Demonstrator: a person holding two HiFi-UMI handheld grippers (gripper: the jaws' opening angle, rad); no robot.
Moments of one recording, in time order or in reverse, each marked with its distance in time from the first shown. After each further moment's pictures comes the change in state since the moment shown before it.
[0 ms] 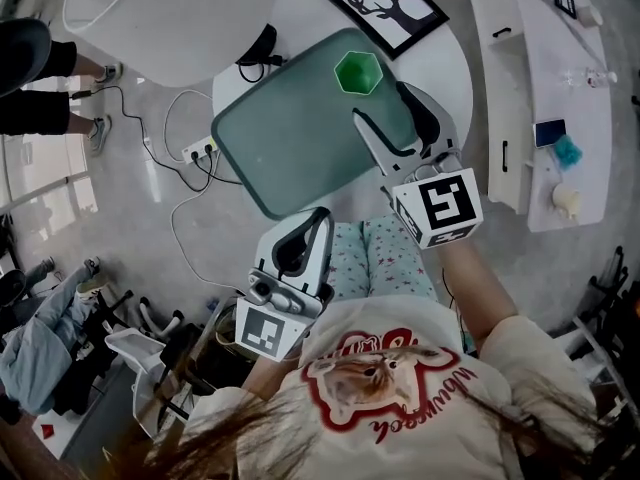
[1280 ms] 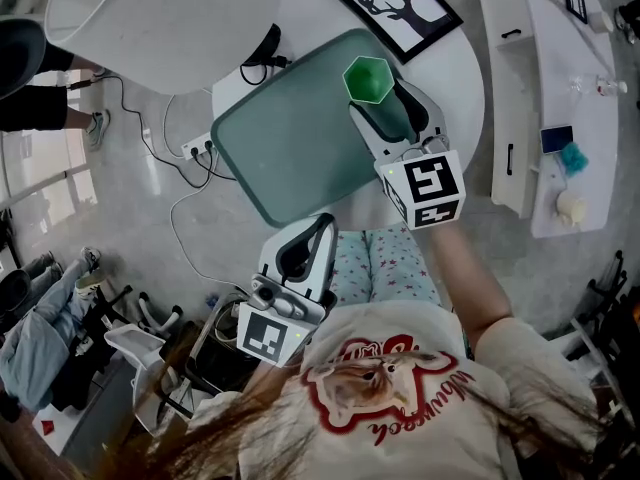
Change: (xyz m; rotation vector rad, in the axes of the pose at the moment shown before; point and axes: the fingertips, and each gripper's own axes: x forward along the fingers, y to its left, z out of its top) left arm 0.006 0.014 -0.018 -0.048 0.055 0.028; right arm 0.048 -0.011 -0.051 0.017 0.124 -0.006
